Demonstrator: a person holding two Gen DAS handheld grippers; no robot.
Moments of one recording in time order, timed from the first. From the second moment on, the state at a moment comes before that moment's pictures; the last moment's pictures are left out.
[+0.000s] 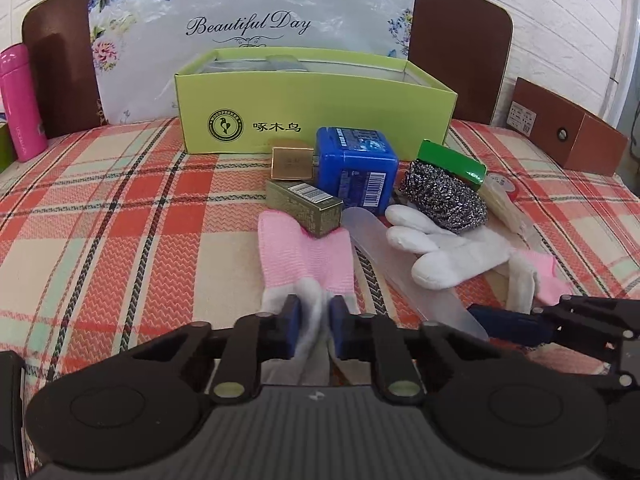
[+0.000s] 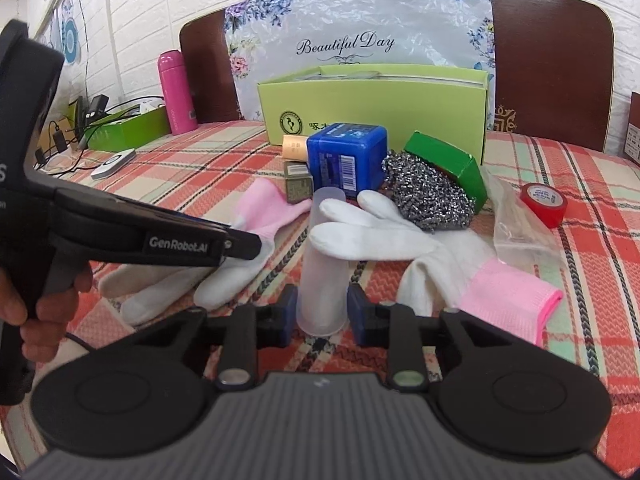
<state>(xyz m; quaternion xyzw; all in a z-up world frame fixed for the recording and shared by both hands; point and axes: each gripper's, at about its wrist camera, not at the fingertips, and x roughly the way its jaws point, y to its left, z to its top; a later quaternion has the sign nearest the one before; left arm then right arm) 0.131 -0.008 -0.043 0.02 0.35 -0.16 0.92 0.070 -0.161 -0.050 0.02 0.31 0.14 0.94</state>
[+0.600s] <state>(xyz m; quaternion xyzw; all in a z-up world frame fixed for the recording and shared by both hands) 0.112 0.002 0.009 -0.02 0.29 -0.18 0.94 0.038 -0.187 0.012 0.08 0.20 0.15 0.96</state>
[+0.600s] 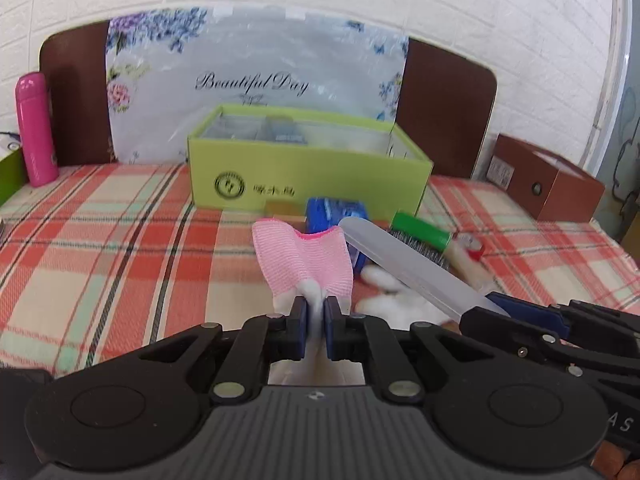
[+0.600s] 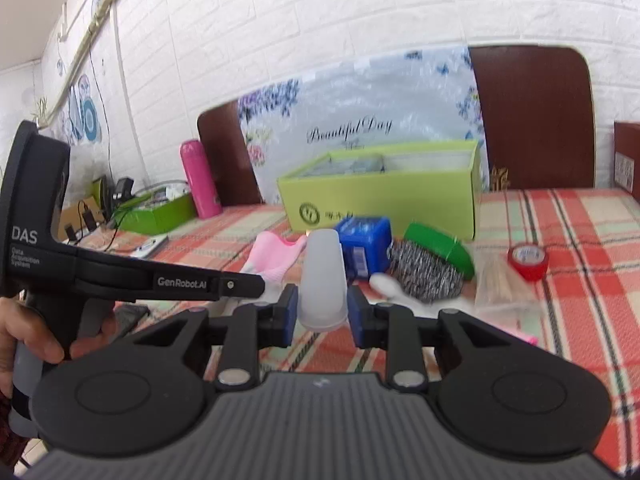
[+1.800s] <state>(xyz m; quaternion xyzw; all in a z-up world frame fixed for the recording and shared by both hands) 0.259 -0.072 0.103 -0.08 0.19 -0.17 0.96 0.198 -0.249 0.114 0.07 0.03 0.07 0.99</state>
